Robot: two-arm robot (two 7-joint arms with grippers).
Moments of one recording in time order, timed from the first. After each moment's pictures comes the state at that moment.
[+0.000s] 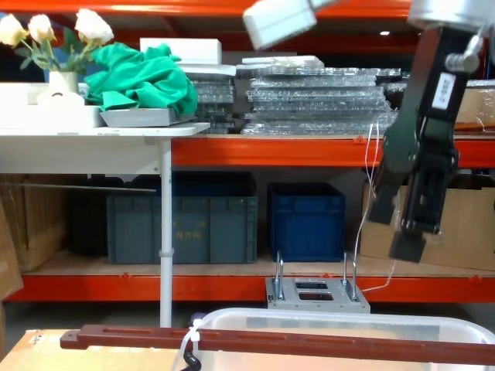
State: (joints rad) left arm -1.47 0.98 1.56 -0.90 0.05 0.15 -1.47; right arm 1.56 0.53 -1.50 -1.39 -0.07 -0.64 1.38
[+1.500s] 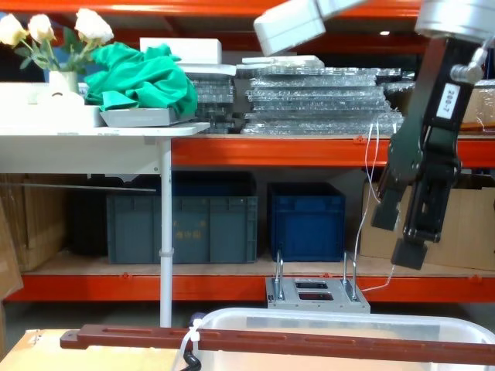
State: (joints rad) left arm -1.47 0.98 1.56 -0.90 0.05 0.15 -1.47; right arm 1.53 0.54 -1.48 -1.37 -0.10 -0.65 1.36
